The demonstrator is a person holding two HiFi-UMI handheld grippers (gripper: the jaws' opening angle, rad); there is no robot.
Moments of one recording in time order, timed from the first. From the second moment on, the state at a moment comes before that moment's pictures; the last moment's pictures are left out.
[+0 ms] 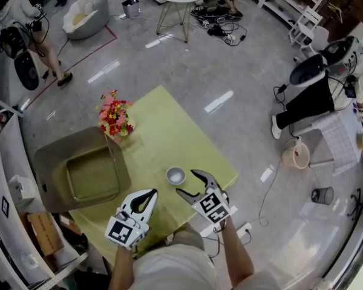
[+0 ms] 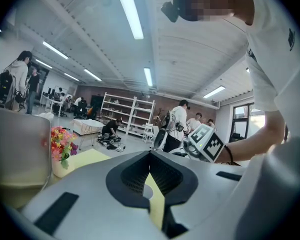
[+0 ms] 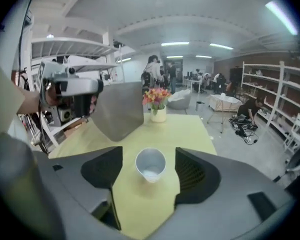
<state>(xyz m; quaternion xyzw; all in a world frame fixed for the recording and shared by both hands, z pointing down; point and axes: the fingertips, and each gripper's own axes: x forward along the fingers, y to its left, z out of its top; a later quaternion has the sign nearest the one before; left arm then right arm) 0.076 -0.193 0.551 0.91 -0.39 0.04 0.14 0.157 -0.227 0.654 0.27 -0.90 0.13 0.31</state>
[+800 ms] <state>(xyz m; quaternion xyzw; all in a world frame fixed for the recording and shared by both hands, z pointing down) 0.112 -0.181 0.537 0.91 -0.38 0.06 0.13 0.165 -0.186 0.578 0.28 -0.93 0.17 0.15</state>
